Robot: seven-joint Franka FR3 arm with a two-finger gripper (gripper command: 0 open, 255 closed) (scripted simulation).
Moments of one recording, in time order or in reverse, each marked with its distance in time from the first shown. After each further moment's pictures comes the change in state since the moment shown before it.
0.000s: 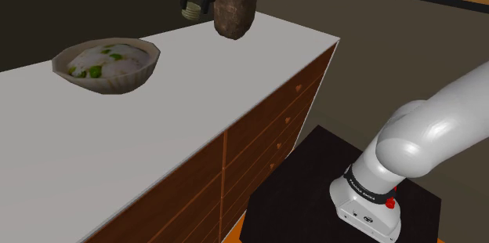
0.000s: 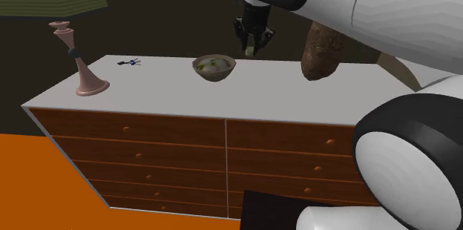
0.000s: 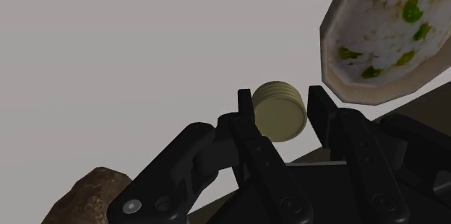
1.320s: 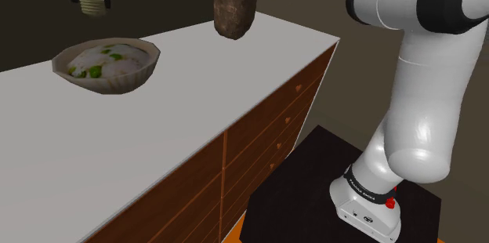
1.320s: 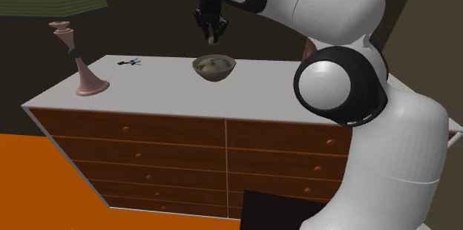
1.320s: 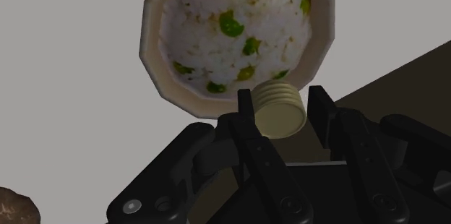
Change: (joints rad) arm 0.268 0.660 0.230 0.715 -0.511 -0.207 0.396
